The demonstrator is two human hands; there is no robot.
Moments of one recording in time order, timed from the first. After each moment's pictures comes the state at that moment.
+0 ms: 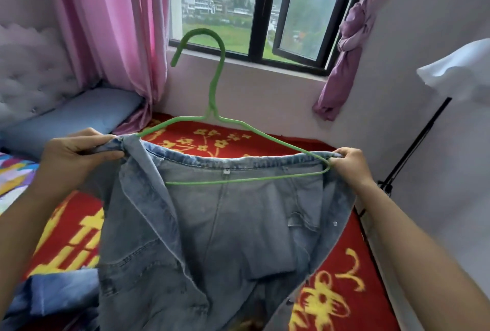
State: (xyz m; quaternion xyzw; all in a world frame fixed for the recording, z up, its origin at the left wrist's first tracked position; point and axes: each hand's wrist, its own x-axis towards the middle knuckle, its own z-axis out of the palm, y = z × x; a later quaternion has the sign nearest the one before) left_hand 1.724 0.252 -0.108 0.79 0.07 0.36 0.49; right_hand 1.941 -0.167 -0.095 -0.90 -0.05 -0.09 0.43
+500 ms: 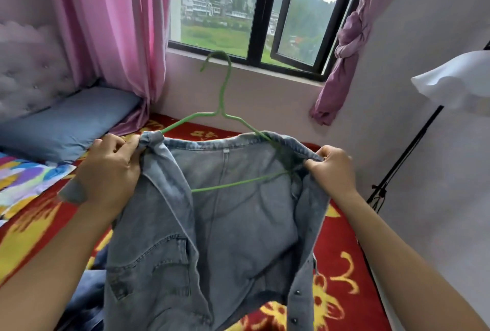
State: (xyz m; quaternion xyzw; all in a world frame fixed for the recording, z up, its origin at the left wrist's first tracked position) left_hand 1.736 0.209 -0.125 0.85 0.17 0.49 0.05; right_hand 1.878 -0.123 -0.069 -0.92 -0.08 -0.18 0.33
